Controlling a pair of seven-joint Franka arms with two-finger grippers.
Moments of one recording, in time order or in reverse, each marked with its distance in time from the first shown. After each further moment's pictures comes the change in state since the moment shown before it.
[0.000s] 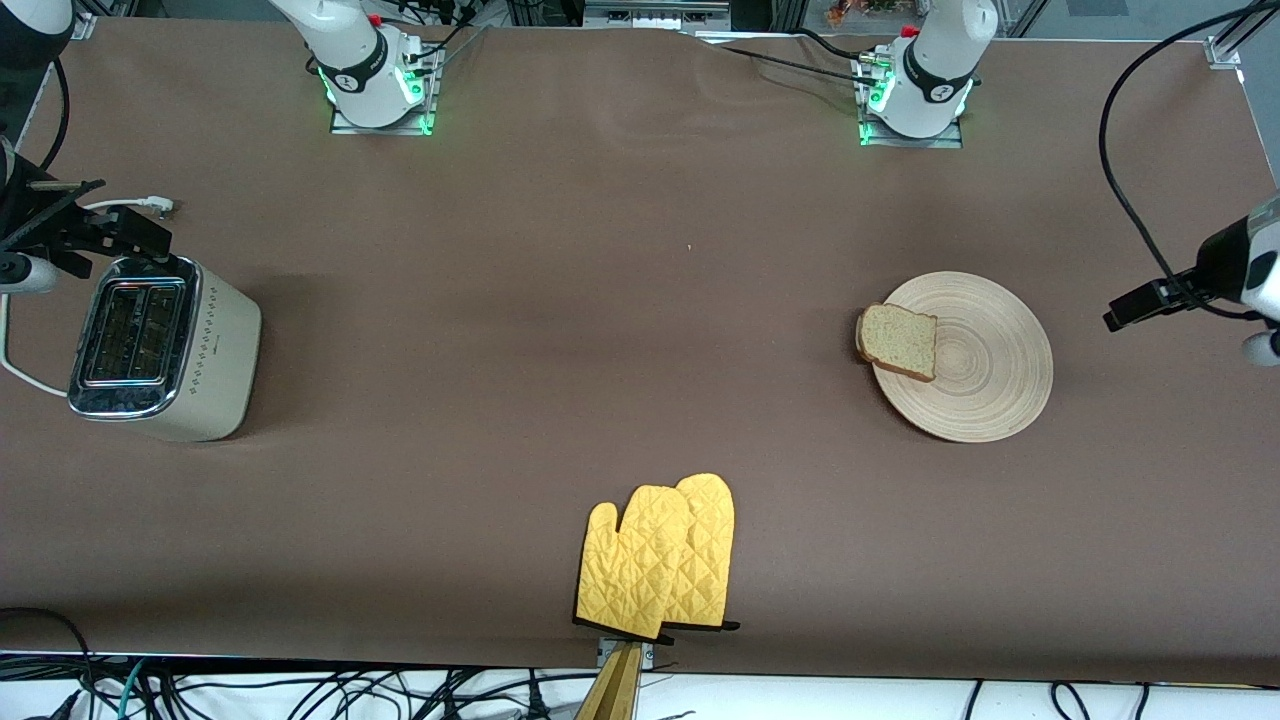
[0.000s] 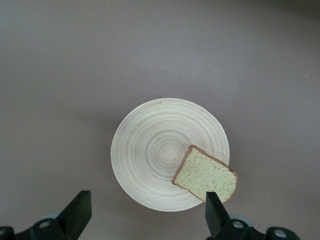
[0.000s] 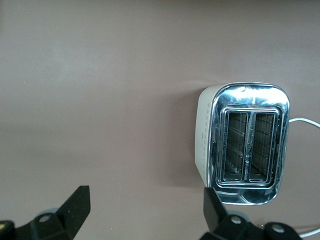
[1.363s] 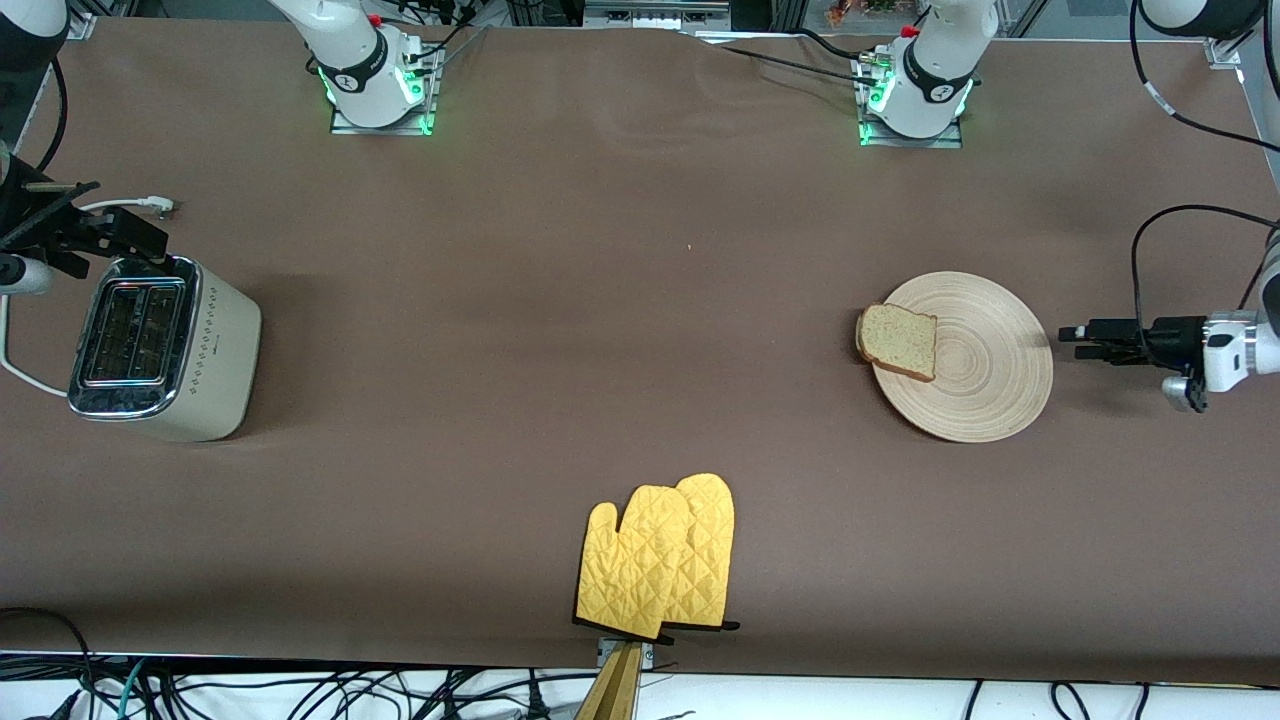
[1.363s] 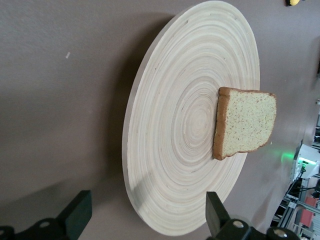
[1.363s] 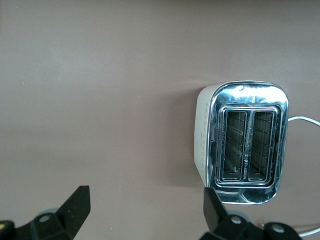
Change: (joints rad) left arm 0.452 0.584 0.022 -0.003 -0.554 -0.057 1.175; right arm -0.001 0.002 -0.007 0.000 0.003 0.000 0.000
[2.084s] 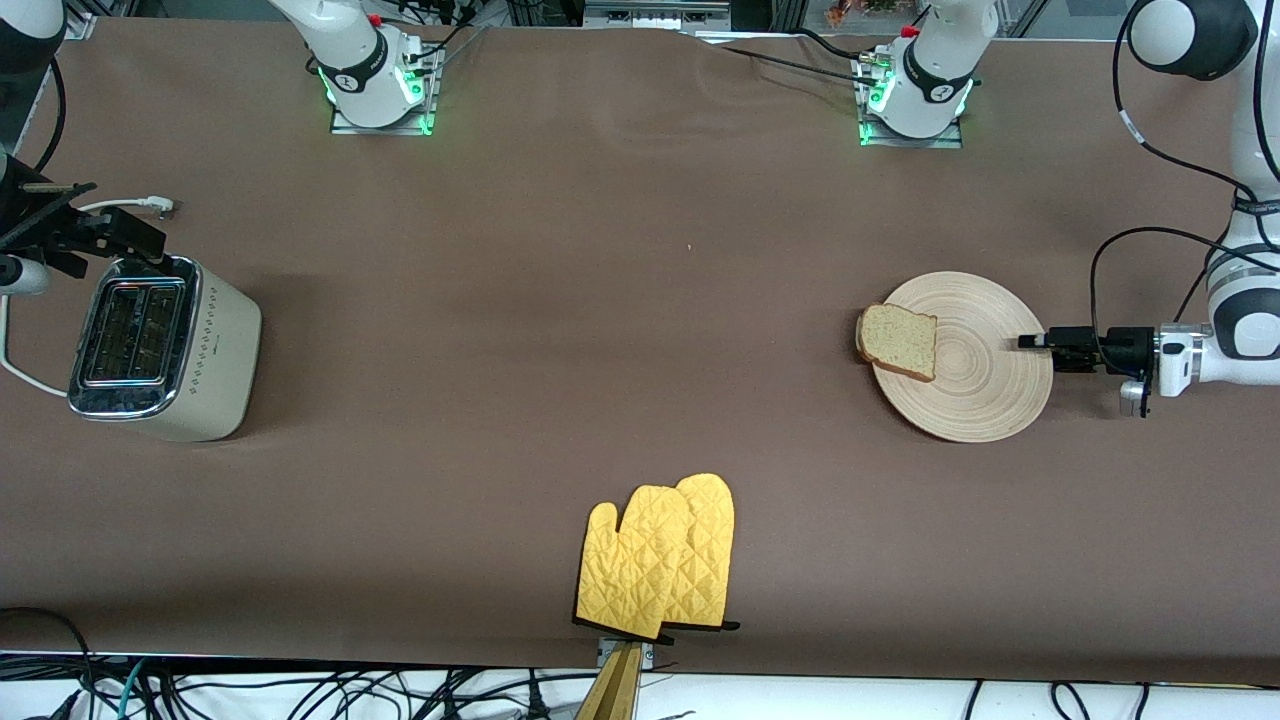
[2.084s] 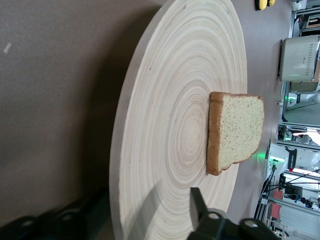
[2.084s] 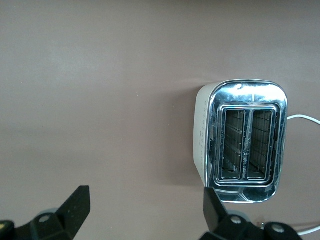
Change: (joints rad) left arm 0.000 0.098 -0.004 0.003 -0.122 -0.027 0.115; right arm -0.001 0.001 -0.004 0.000 0.001 -0.004 0.000
